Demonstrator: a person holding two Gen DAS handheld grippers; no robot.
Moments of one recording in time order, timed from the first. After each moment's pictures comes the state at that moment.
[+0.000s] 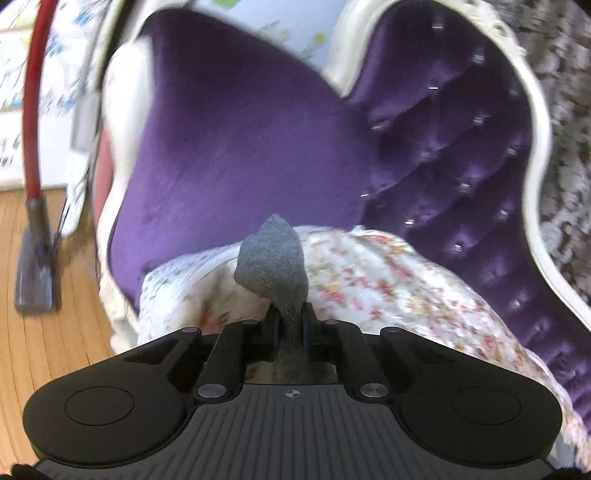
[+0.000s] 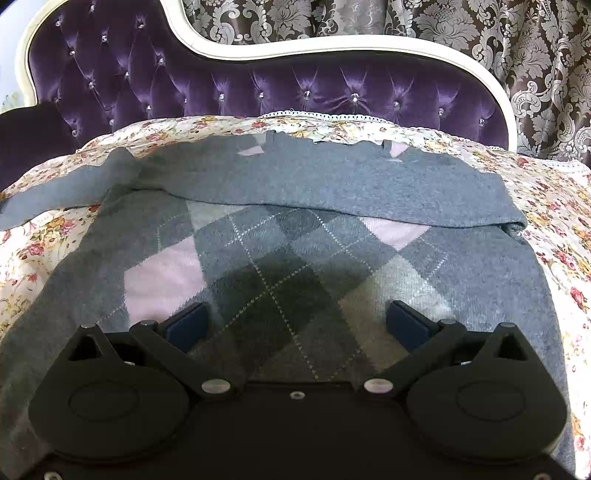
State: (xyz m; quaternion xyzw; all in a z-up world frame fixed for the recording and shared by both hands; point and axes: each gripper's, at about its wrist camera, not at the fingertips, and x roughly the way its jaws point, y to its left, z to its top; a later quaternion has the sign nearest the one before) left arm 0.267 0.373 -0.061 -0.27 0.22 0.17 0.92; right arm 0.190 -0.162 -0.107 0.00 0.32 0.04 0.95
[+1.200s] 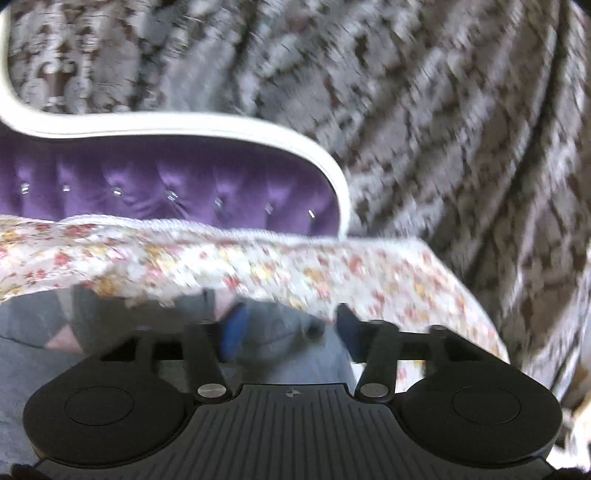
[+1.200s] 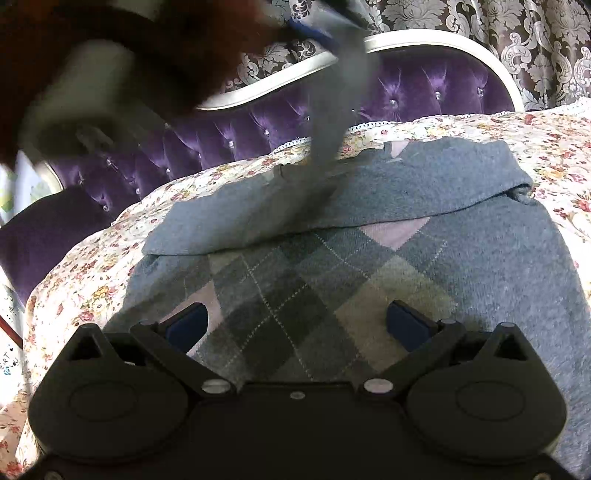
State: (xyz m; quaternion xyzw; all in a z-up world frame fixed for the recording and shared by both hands) left arm 0.322 -0.151 -0.006 -0.05 0.27 -0.31 0.91; right arm 0.182 -0.207 -0.106 0.14 0.28 0.10 0.94
